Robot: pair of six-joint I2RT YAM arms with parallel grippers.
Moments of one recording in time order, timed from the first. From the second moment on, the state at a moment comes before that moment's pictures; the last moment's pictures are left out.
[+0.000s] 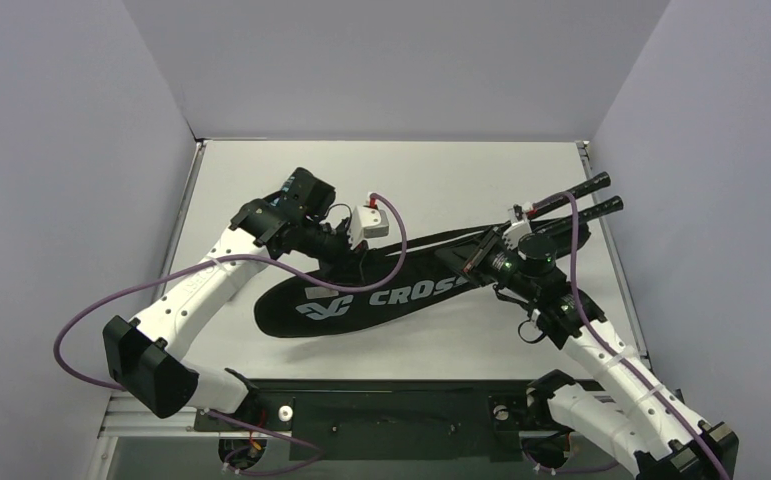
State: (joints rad) left arm -0.61 1.39 1.38 -0.98 0.63 0.44; right arm 0.49 0.82 0.63 -0.09 -0.23 1.15
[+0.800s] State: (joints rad) left arm -0.60 1.36 1.35 -0.97 0.61 0.53; right arm 0.21 0.85 0.82 -0.58 -0.39 0.84
